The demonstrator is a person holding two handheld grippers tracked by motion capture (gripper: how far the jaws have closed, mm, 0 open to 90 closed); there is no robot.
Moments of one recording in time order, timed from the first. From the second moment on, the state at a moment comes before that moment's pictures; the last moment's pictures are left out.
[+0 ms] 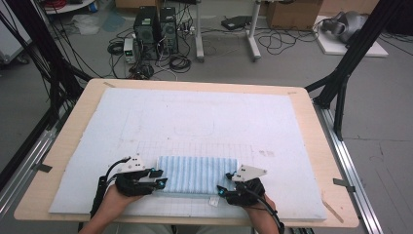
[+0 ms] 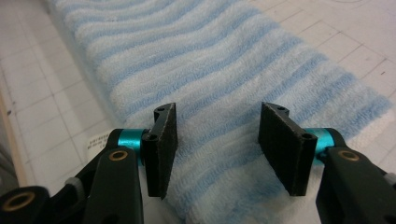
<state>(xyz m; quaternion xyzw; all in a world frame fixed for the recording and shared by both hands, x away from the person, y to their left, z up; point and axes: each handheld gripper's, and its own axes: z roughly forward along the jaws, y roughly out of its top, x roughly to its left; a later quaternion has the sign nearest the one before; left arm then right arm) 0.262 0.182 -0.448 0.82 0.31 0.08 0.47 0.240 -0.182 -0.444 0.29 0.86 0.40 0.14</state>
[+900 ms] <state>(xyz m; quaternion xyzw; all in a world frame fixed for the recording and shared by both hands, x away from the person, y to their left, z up) 0.284 0.239 -0.418 0.69 0.37 0.18 0.60 0.242 -0.267 -0.410 0.41 0.75 0.45 0.25</state>
